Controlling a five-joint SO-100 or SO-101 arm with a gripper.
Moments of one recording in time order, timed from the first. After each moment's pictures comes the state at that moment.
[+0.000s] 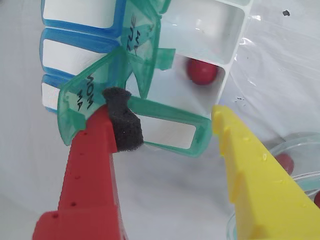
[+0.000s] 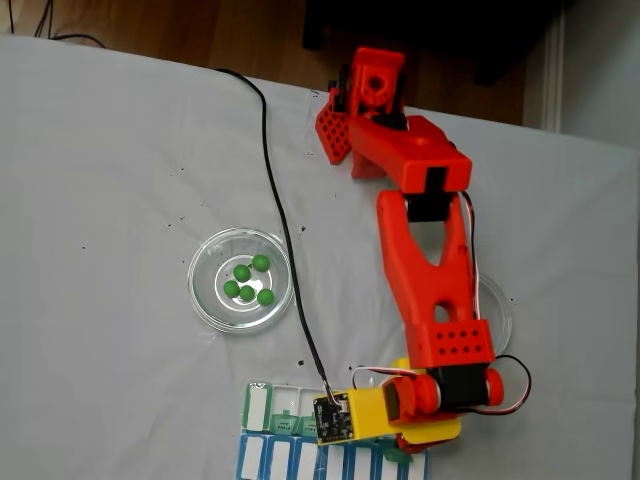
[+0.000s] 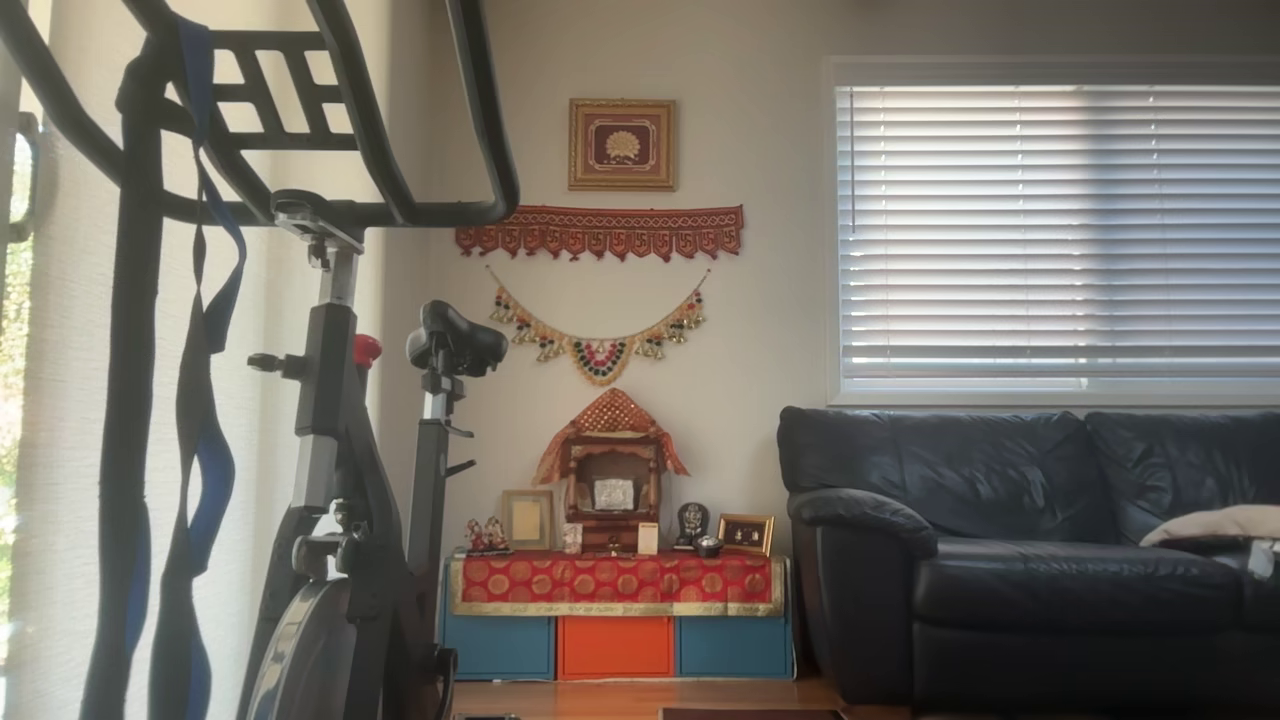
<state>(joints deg) -12.6 72.1 50.2 82.1 -0.3</state>
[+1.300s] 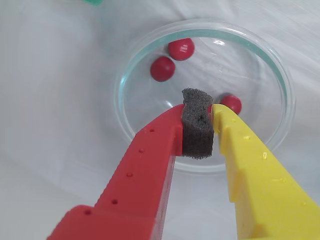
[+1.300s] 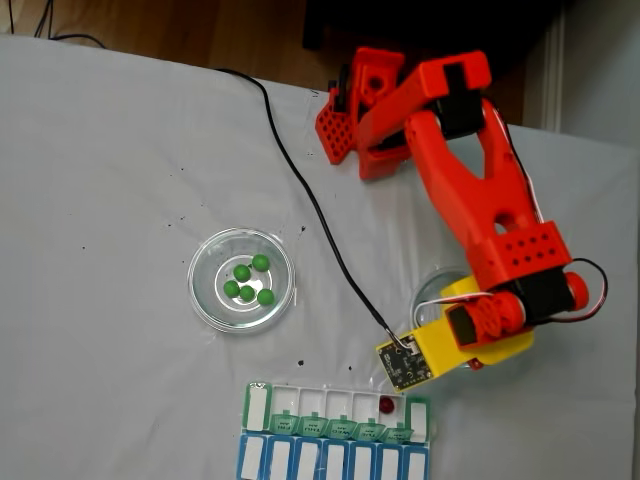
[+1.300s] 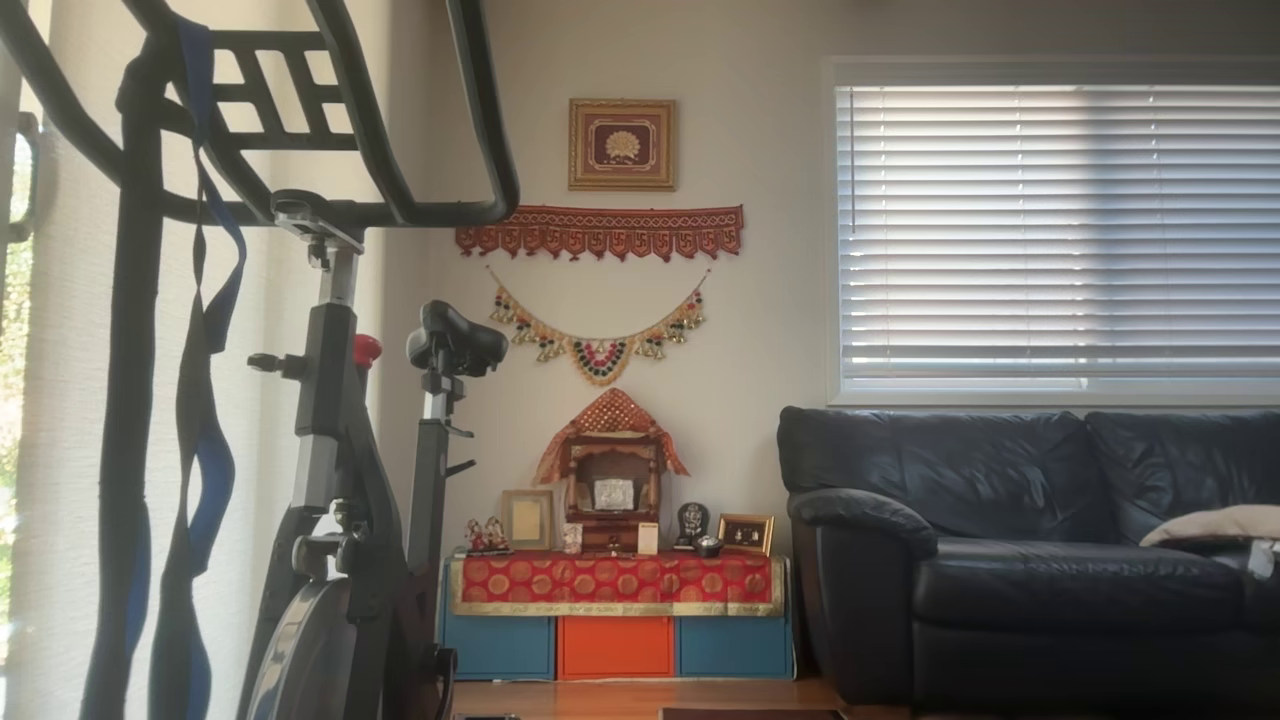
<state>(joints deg) -26.1 100.5 76.9 90.7 -5.1</state>
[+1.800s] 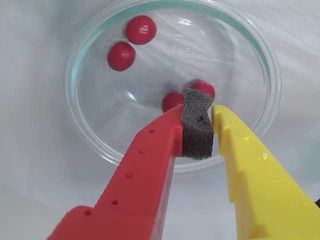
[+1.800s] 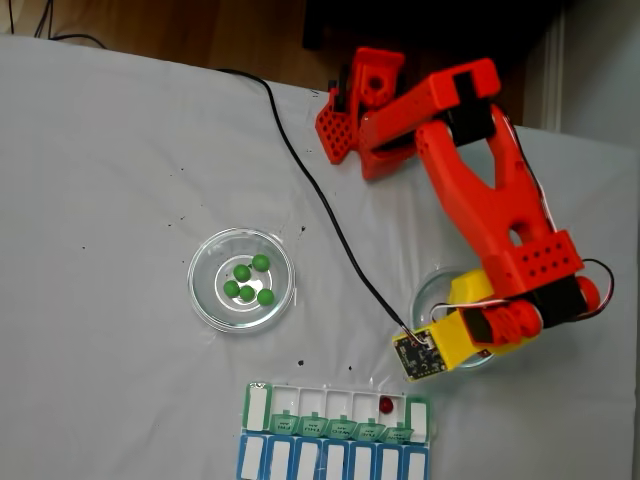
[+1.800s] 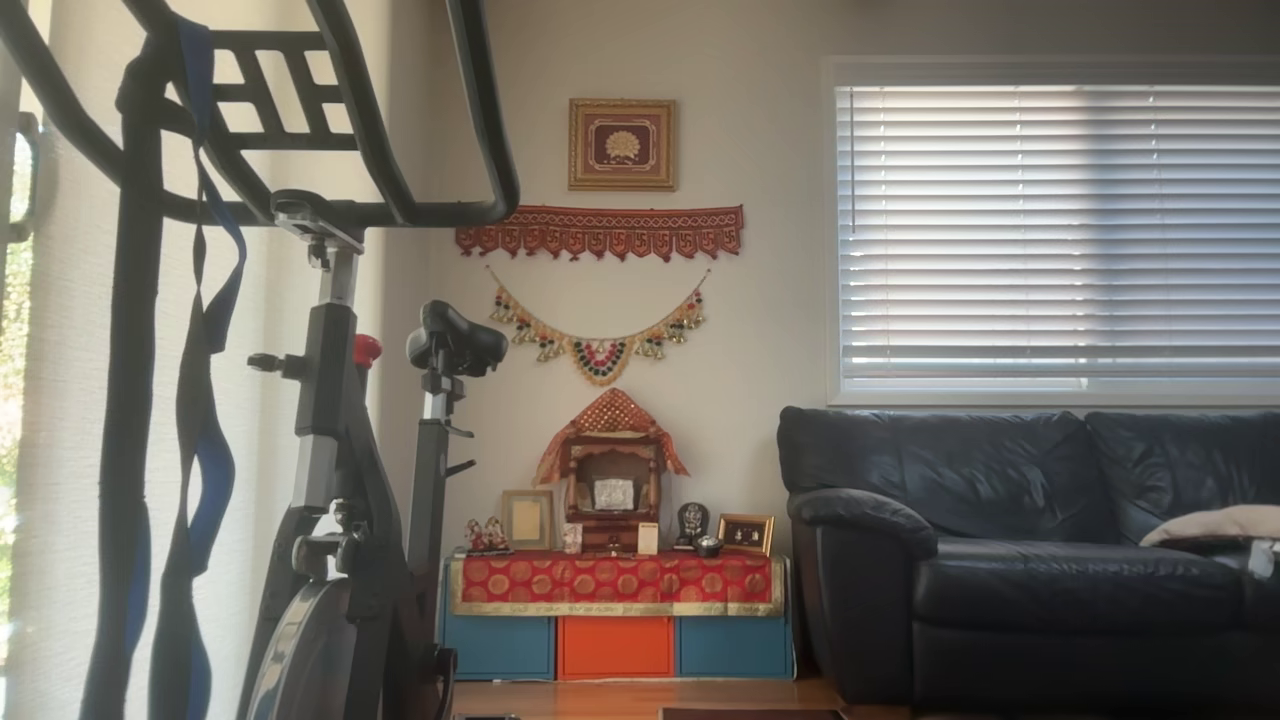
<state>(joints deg) -30.1 96.8 79.1 92.5 -1.1</state>
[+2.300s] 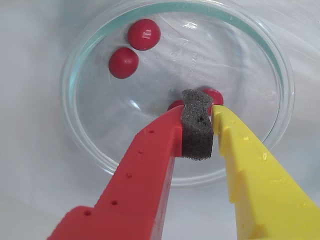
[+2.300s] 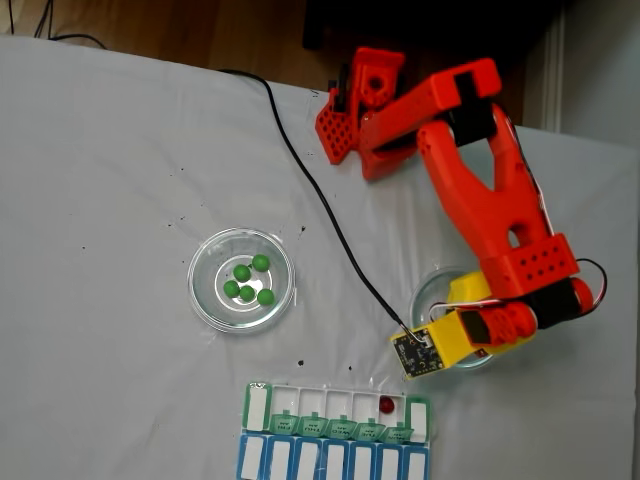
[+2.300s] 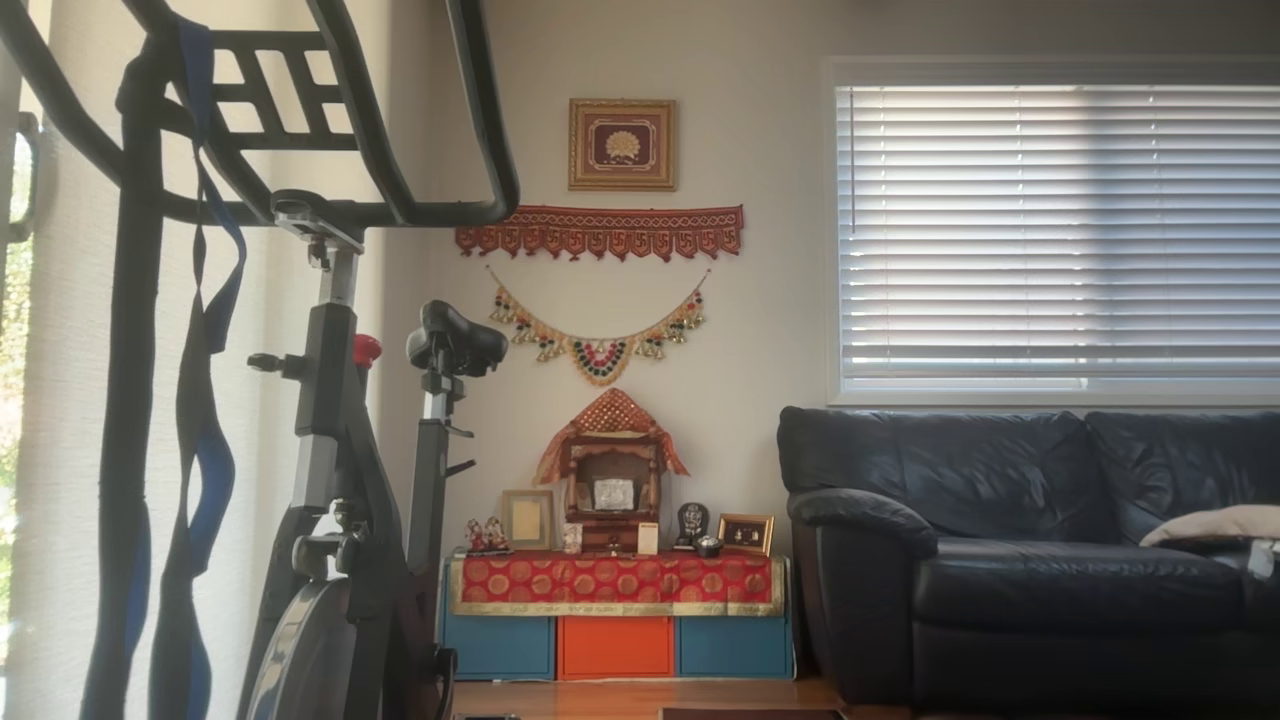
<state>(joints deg) -30.7 96.8 83.8 87.2 0.1</state>
